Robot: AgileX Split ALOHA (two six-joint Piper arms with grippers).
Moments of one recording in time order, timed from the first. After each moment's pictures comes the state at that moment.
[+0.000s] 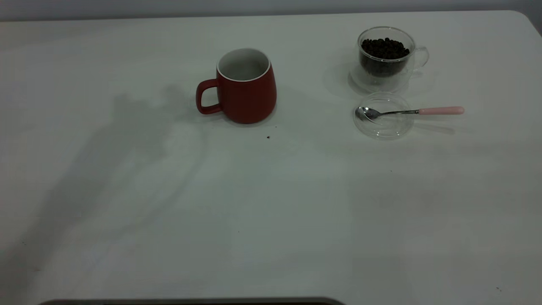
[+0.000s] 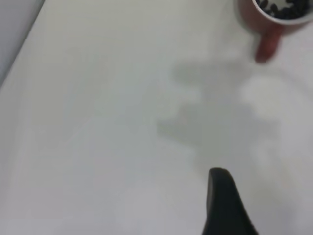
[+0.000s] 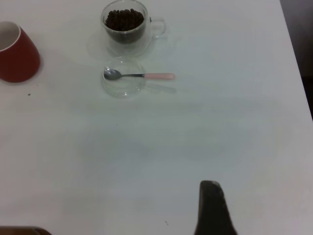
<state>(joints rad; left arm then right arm) -0.30 1.75 -1.58 0.02 0.99 0.60 -0.02 0.03 -0.47 0.09 1.13 -0.01</state>
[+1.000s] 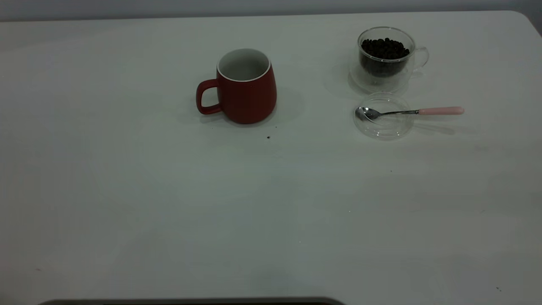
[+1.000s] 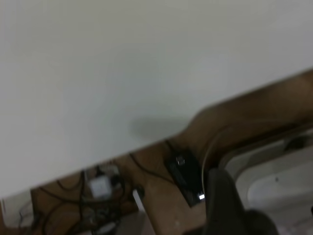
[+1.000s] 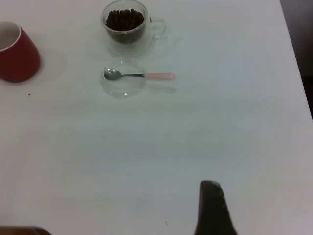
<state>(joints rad) -0.30 0.63 -0.66 0.04 1.17 0.06 -0.02 0.03 -0.47 0.09 1.13 -0.01</state>
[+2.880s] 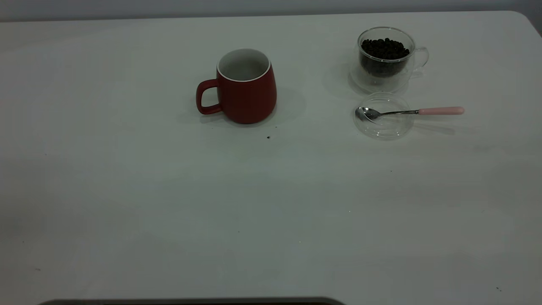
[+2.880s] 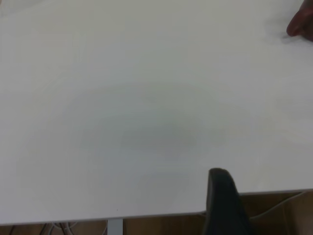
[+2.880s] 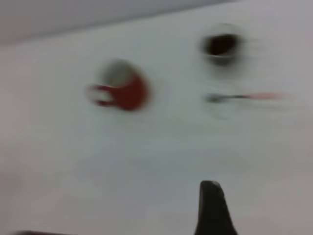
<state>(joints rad) -0.05 -0.02 -0.49 0.03 1.13 0.02 -0.02 0.03 -0.47 0.45 1.05 0.01</state>
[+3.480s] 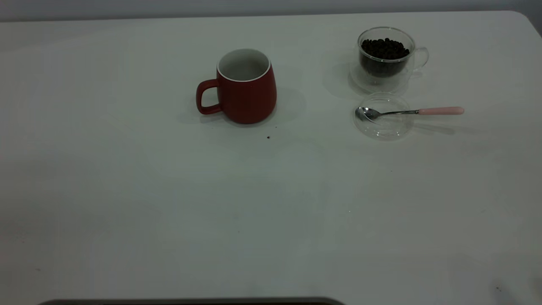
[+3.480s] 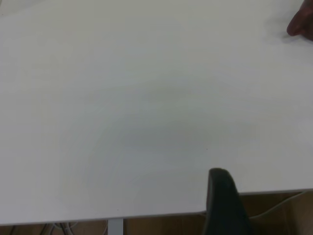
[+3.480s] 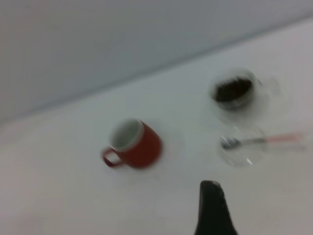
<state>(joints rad) -0.05 -0.02 -0.49 0.03 1.13 0.03 -0.02 0.31 -0.35 0.51 0.63 -0.03</state>
